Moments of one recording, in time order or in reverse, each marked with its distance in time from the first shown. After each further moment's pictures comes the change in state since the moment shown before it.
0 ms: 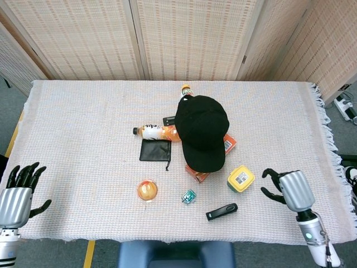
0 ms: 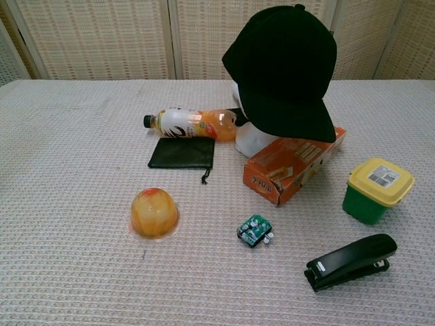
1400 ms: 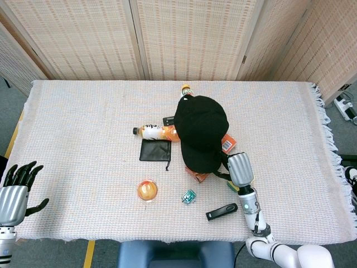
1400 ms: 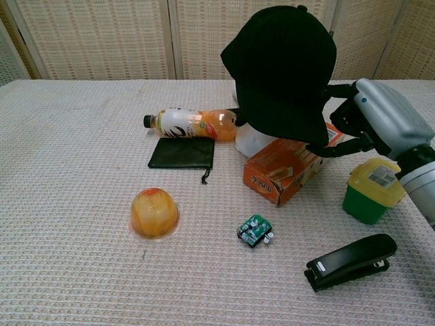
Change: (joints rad) left arm -0.011 0.017 -0.006 0.040 -0.015 -0.036 -0.101; right arm 0.294 -0.649 0.137 0.679 0.122 -0.003 0.209
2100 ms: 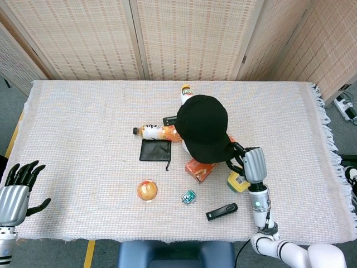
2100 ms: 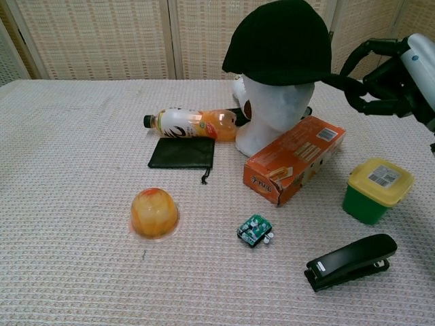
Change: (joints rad) left arm -0.003 0.013 0.003 -0.021 0.024 0.010 -0.008; right arm -0.007 0.096 0.040 -0.136 0.048 0.090 0.093
